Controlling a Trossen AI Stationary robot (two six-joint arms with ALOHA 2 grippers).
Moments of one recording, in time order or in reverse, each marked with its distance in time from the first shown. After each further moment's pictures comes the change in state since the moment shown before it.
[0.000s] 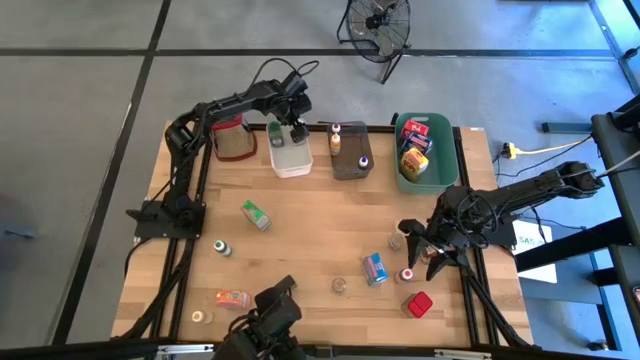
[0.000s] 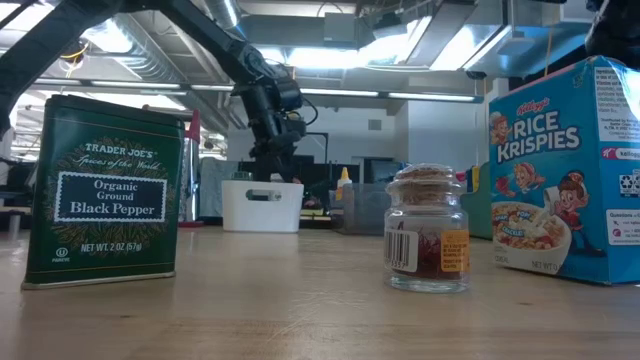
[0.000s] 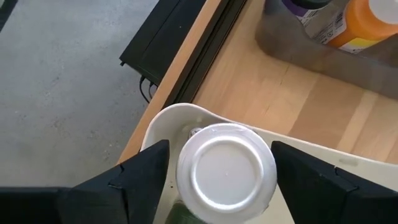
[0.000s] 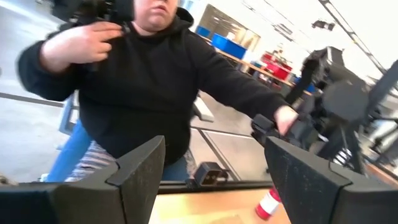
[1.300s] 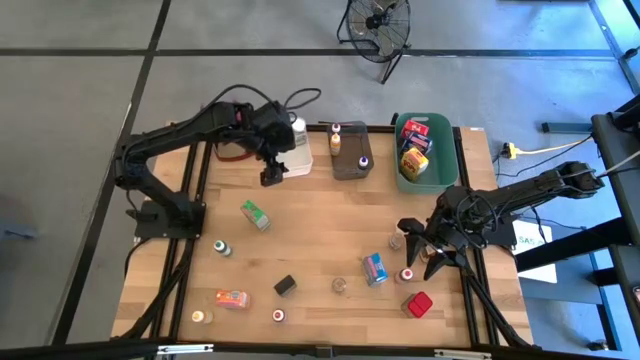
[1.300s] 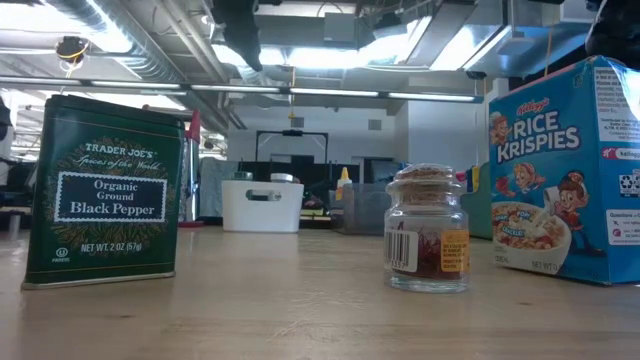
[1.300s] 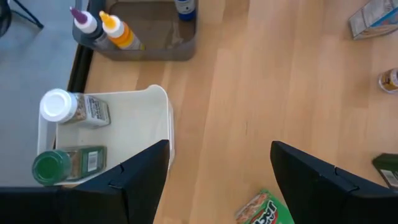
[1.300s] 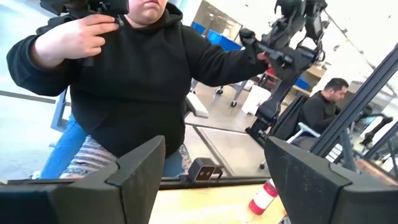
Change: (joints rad) left arm -0.449 -0.505 0.000 -0.450 -0.050 -0.123; right arm 0.000 0.000 0.000 0.002 0.021 -0.017
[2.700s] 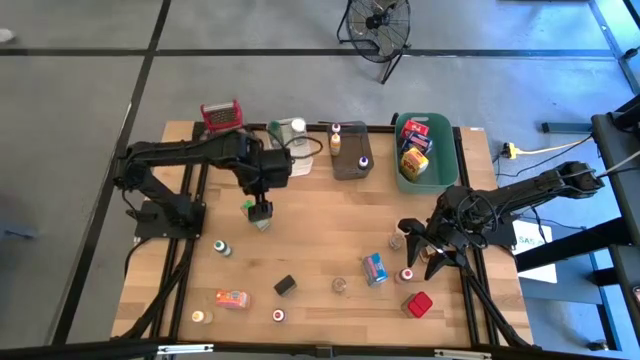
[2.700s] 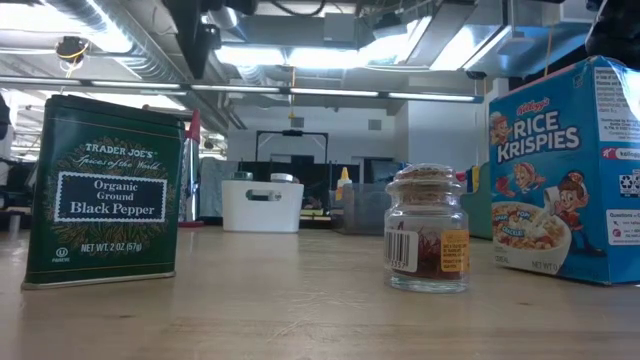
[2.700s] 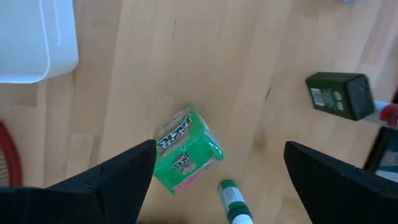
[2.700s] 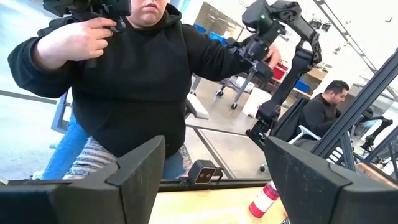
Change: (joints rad) left arm -0.237 0.007 -0.095 -0.227 0.073 -0.306; right arm 0.000 0.000 0.000 0.001 -0.008 -0.003
